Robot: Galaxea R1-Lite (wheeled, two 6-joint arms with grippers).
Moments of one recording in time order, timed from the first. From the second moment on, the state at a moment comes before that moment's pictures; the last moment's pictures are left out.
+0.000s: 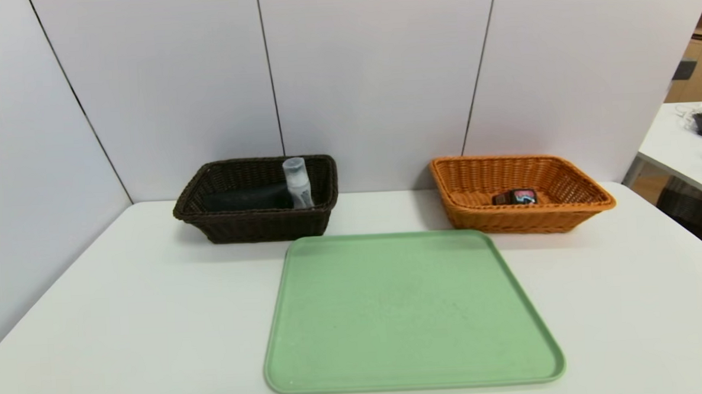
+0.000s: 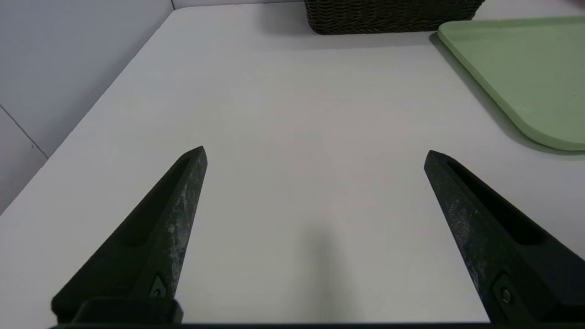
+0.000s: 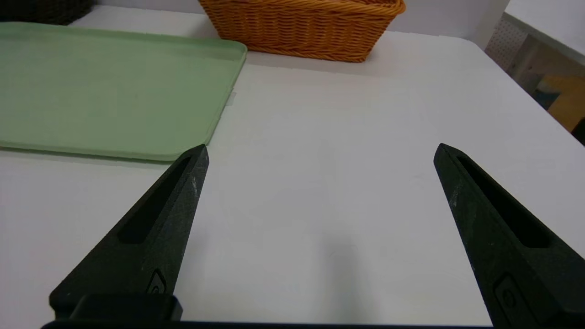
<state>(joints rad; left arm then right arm) 0.00 0.00 0.00 0.00 0.00 0.00 0.00 0.00 0.00 0.01 0.04 -0.07</state>
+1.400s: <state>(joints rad) 0.00 0.00 0.00 0.00 0.00 -0.01 0.00 0.00 0.00 0.00 0.00 0.00</state>
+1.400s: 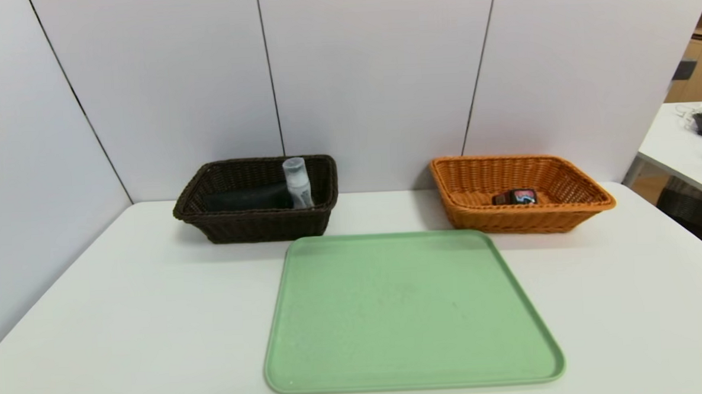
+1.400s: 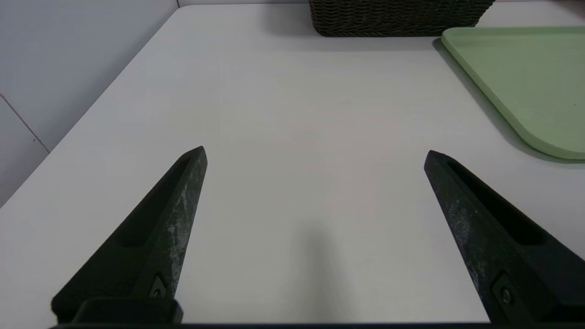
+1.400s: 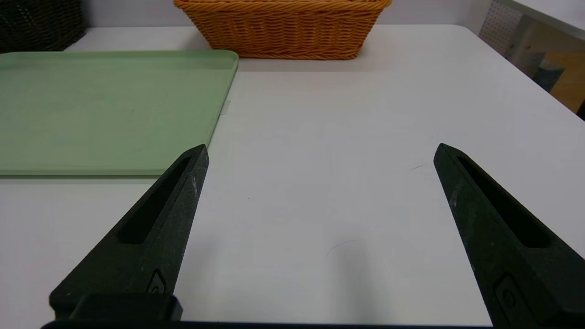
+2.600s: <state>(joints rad) 0.00 0.00 0.00 0.00 0.00 -0.01 0.00 0.00 0.00 0.00 0.00 0.00</state>
